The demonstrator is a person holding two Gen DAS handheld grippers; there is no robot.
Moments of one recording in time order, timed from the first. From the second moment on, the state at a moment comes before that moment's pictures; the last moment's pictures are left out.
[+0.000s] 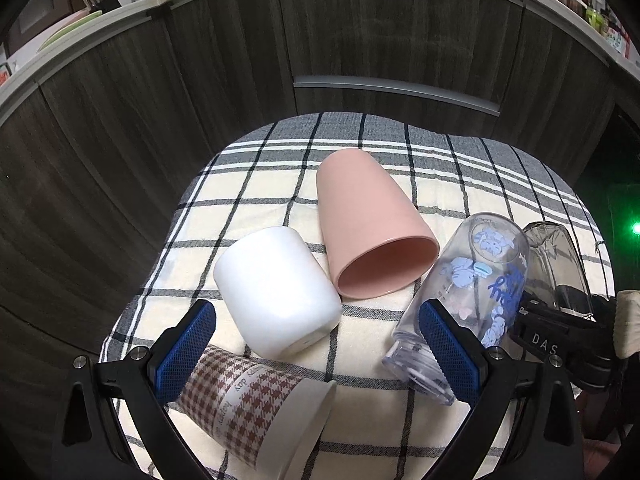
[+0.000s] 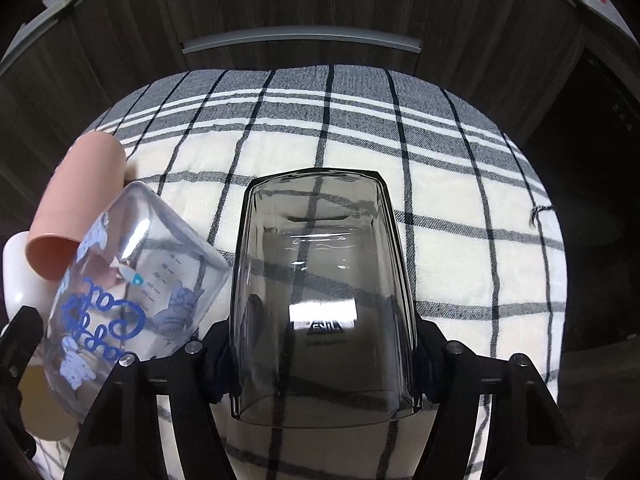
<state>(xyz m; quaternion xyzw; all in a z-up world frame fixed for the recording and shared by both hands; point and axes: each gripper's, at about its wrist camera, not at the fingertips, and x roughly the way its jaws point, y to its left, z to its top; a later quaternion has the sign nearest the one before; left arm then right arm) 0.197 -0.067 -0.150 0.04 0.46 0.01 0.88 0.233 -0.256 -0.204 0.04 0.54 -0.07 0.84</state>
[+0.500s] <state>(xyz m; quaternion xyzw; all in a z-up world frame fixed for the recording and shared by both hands) 0.157 -0.048 -0.119 0.05 0.44 0.00 0.89 0.184 -0.252 -0.164 0.06 0.52 -0.07 0.85</state>
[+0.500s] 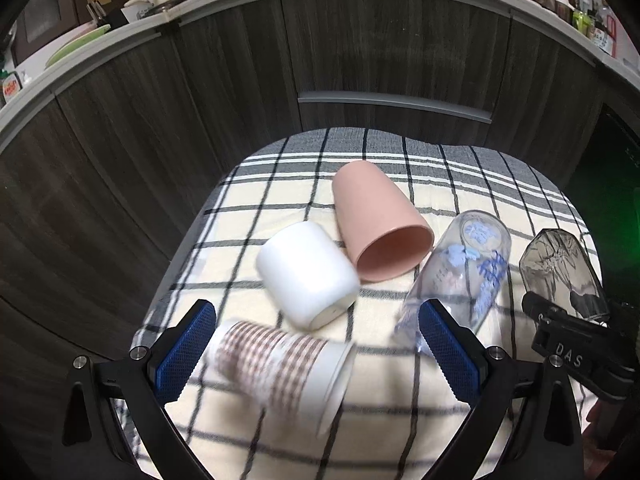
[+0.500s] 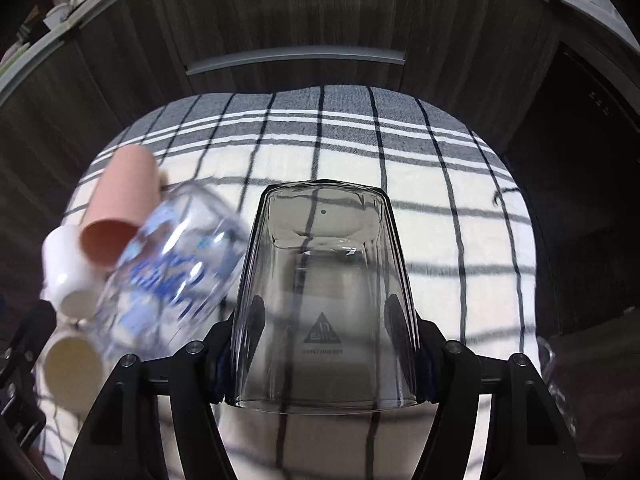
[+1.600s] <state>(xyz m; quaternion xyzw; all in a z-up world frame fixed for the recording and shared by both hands) 0.020 0.065 -0.138 0.06 0.46 0.03 0.89 0.034 -0.107 -0.194 0.02 0.53 -0.06 0.85</state>
